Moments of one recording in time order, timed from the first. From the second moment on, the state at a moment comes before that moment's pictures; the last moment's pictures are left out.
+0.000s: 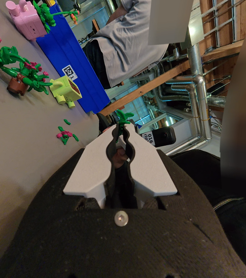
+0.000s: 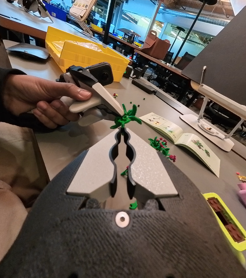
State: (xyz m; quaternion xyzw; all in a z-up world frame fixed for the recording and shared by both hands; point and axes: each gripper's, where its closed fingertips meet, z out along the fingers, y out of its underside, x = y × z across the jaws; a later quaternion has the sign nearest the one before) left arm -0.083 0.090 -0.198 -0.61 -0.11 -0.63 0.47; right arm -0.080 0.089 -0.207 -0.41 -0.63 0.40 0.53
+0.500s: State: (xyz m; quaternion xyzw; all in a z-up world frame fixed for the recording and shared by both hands) left arm -0.081 0.092 -0.200 -0.62 -0.11 -0.62 0.47; right arm -0.082 0.087 -0.211 -0.41 -0.64 0.39 0.52
